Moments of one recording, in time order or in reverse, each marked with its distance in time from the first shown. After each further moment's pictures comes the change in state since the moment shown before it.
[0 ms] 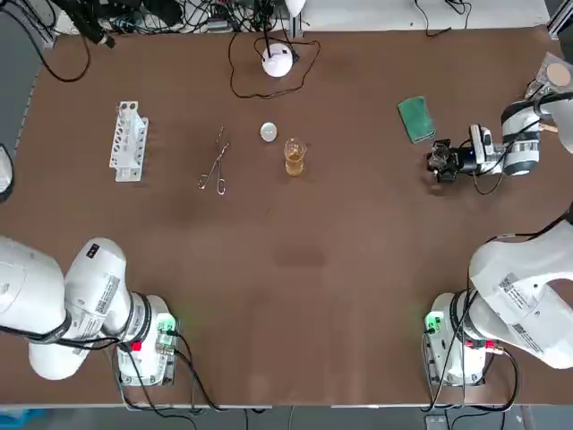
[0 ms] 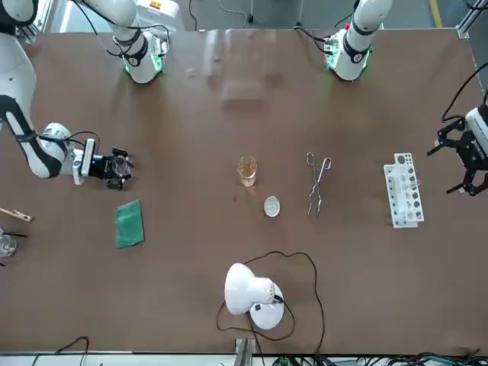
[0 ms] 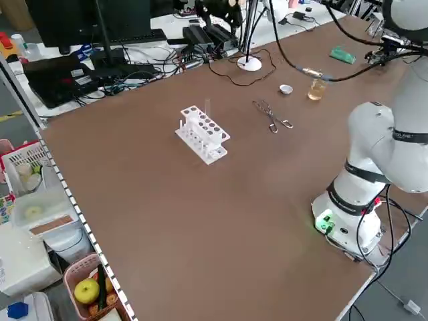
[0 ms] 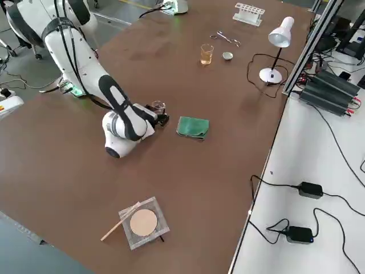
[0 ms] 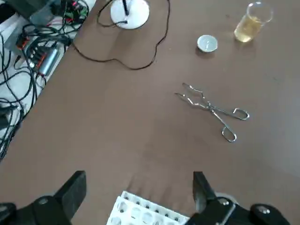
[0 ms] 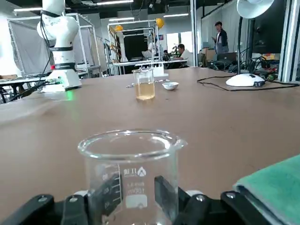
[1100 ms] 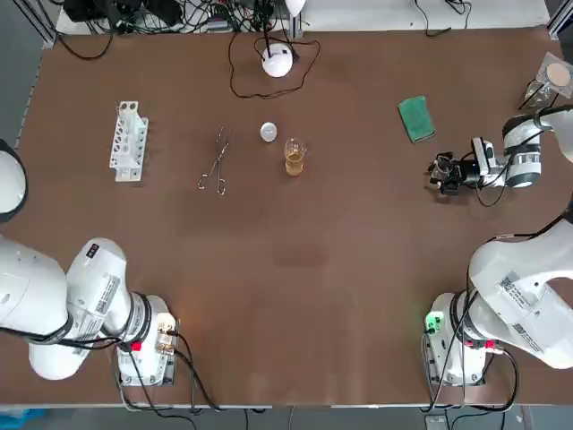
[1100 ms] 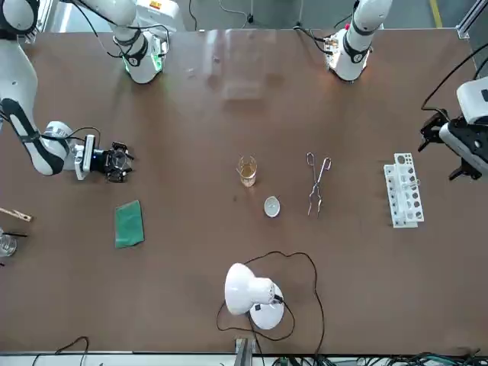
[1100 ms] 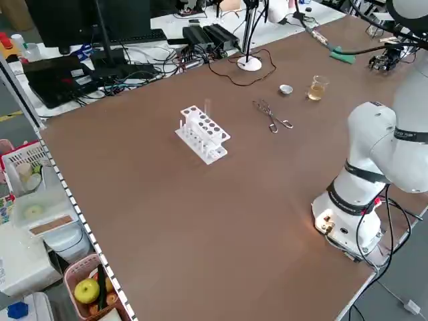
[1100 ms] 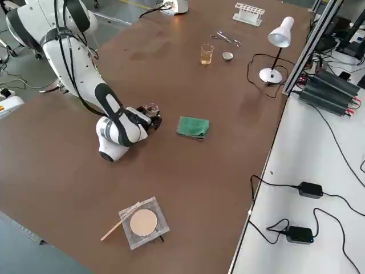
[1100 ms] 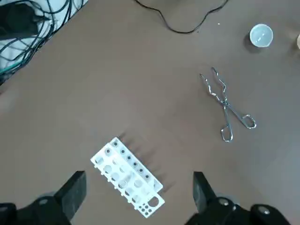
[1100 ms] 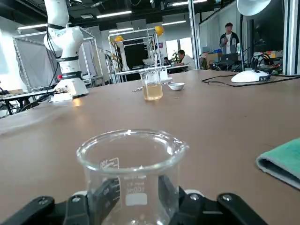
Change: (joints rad) left arm 0.001 -0.042 -0.161 0.109 0.291 -0.145 -0.711; right arm -0.001 0.034 -0.060 0.002 -0.016 -0.058 -0.001
